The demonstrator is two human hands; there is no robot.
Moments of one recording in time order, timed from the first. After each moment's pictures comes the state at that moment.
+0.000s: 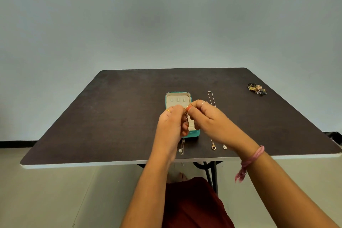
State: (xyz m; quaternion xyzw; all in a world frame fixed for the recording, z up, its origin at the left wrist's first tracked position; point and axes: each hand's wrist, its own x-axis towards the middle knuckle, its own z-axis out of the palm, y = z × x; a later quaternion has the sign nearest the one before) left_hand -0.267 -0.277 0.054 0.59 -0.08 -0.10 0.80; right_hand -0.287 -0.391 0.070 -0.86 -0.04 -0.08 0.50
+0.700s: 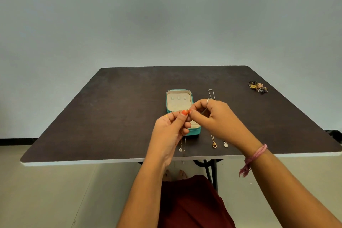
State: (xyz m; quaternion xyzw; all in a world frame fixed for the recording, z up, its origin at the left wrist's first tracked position) left_hand -0.264 -0.265 0.035 0.55 -0.07 -0.15 0.82; right_hand -0.282 -0.404 0.062 -0.91 -0.06 -0.15 0.39
